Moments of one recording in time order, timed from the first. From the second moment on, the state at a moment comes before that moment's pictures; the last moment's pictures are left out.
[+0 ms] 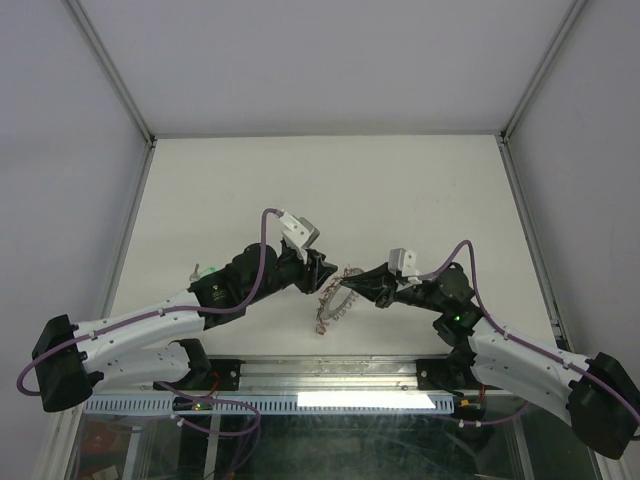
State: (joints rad) left arm -1.04 1.01 0.67 0.11 -0.09 -0.23; right arm 0.79 0.78 0.22 0.74 -0.57 0.02
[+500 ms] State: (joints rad) left arm -1.04 0.83 0.66 0.11 -0.02 -0.14; right arm 0.79 0.75 0.22 0.69 -0.51 0.00
